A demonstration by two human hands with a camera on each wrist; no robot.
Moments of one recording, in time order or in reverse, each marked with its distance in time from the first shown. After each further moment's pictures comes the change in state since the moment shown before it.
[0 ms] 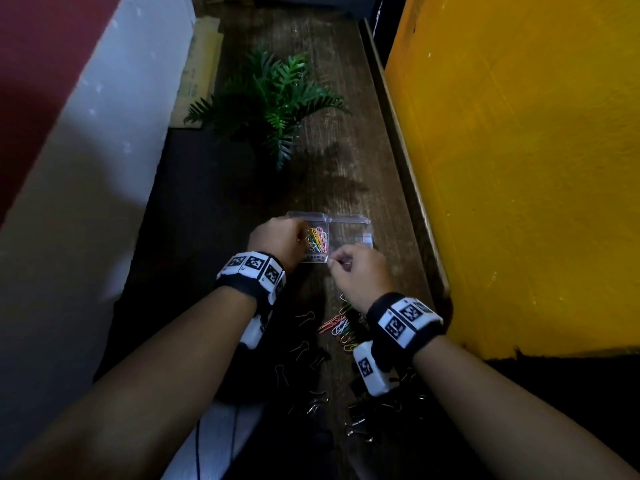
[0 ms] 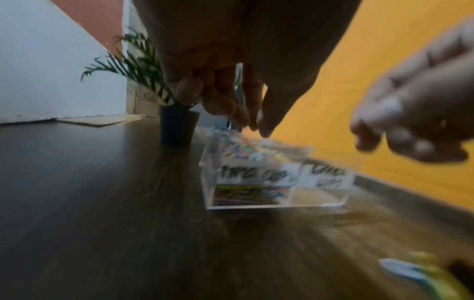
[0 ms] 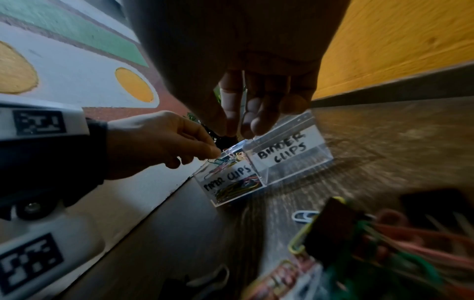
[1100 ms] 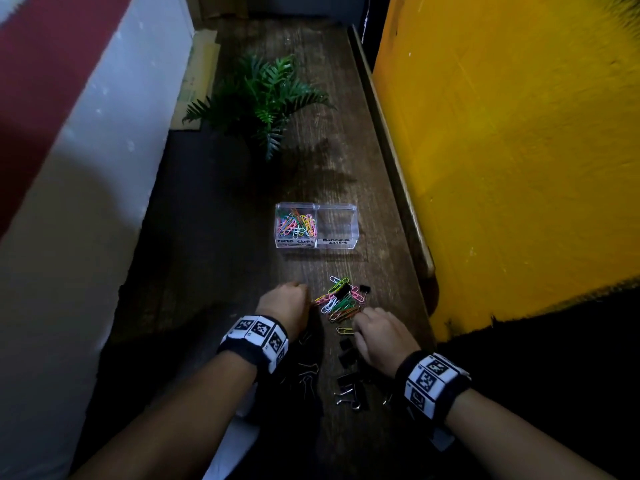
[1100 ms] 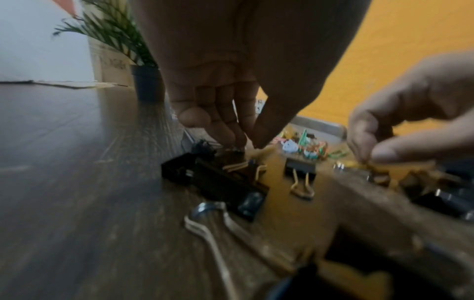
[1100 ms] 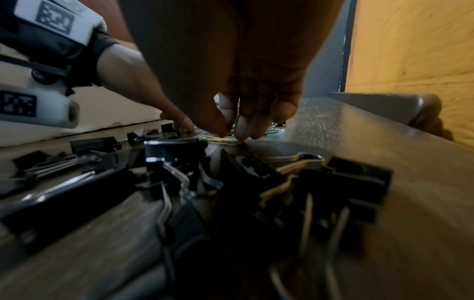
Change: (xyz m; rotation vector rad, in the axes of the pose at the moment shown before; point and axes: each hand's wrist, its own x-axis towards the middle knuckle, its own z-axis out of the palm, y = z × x) left_hand -0.104 0.023 0.067 0.049 -0.260 0.053; right_hand -0.114 0.080 -0.008 -0.516 -0.284 -0.268
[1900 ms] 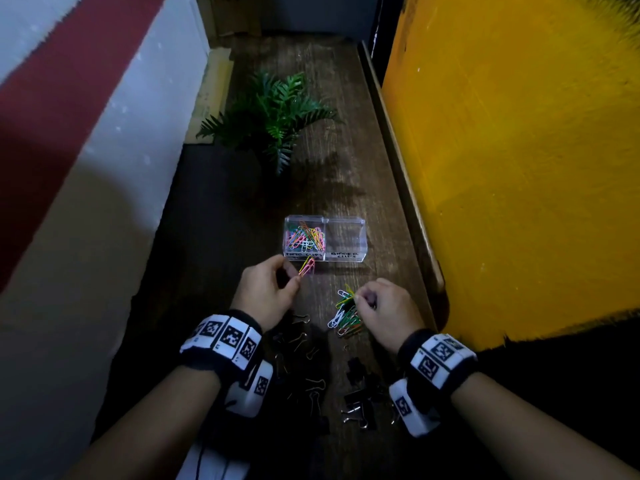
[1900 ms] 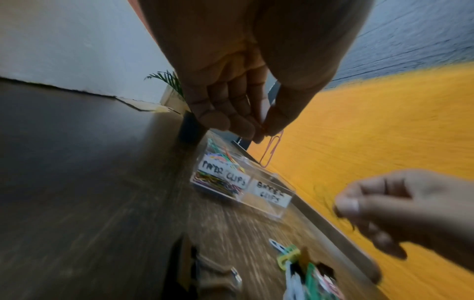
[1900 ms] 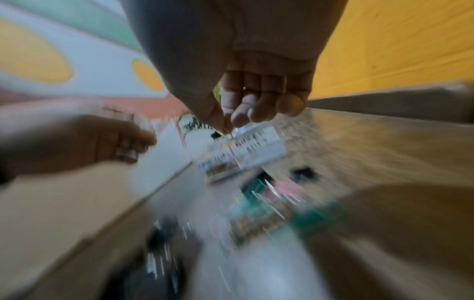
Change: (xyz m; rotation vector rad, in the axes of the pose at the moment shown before) left_hand -0.019 -0.022 -0.057 -0.558 0.444 -0.086; right_hand 0.042 -0.006 -0.048 0.417 0.229 0.206
